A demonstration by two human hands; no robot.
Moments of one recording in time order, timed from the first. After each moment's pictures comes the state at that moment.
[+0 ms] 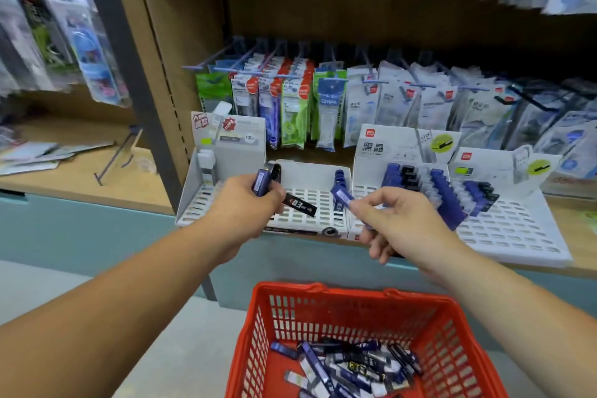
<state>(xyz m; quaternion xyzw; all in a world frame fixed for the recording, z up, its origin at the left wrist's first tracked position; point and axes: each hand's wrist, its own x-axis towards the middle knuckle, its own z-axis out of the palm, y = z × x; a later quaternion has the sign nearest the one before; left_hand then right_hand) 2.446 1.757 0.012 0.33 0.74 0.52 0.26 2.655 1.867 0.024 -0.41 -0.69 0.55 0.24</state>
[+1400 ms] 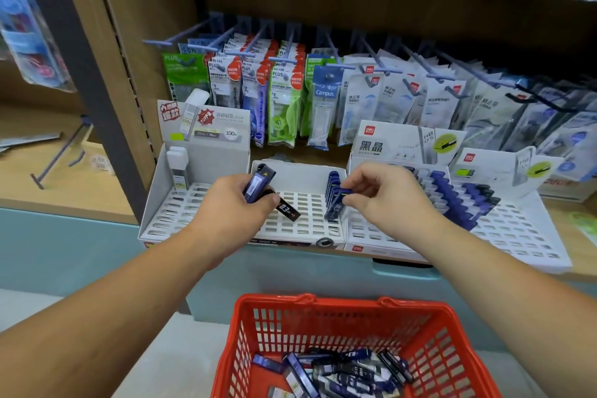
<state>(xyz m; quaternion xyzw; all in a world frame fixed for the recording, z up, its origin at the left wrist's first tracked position) 2.418 1.786 -0.012 0.40 0.75 0.49 0.20 2.612 1.936 0.003 -0.36 -0.85 0.29 0.26</state>
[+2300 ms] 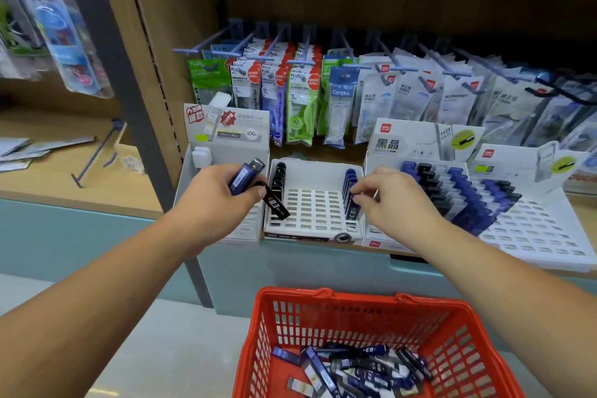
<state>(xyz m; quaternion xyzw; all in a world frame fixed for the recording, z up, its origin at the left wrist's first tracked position) 2.383 1.752 0.003 0.42 0.76 0.47 0.19 2.603 1.924 -0.005 -0.39 -0.89 0.14 0.19</state>
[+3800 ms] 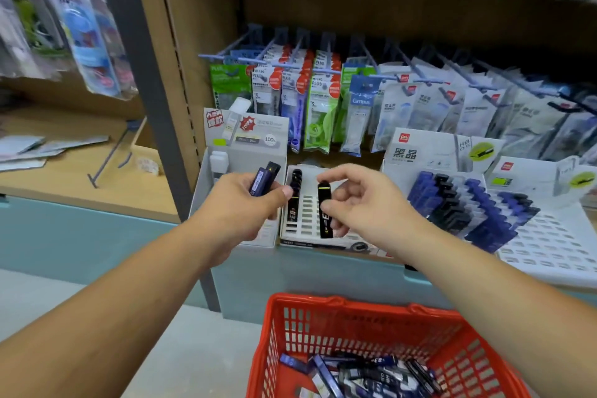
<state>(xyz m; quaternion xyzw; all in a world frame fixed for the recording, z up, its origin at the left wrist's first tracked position) 2.389 1.753 0.010 0.34 0.71 0.52 0.33 2.555 1.873 0.018 -0.32 -0.77 0.50 0.24</state>
